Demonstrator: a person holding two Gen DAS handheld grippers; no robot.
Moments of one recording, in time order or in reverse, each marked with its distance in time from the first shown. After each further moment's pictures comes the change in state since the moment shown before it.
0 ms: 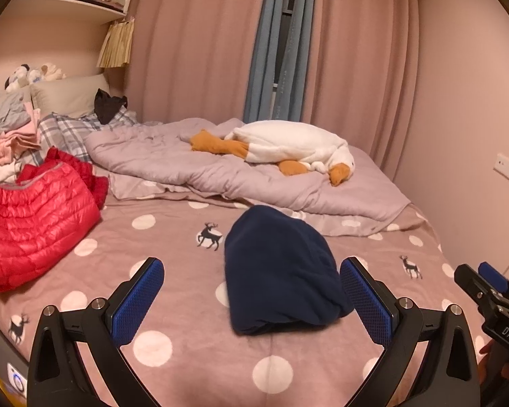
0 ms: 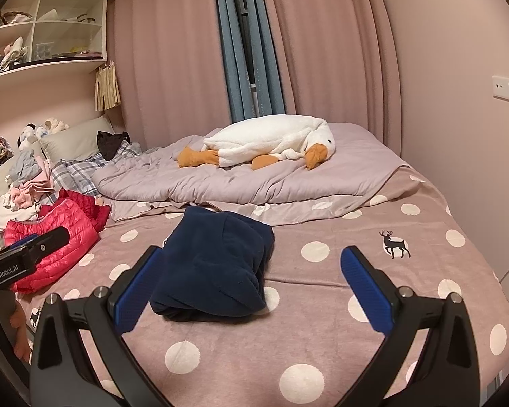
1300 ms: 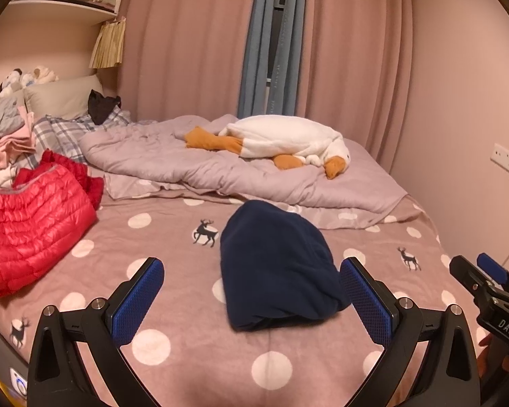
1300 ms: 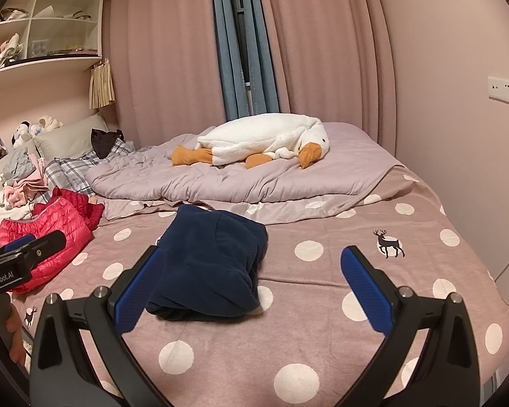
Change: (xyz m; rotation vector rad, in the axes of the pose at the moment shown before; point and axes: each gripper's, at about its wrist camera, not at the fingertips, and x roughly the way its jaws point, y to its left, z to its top) left arm 0.001 0.007 -0.003 0.031 0.017 -0.024; right arm 0.001 -0.001 0.000 -0.007 0.004 -0.029
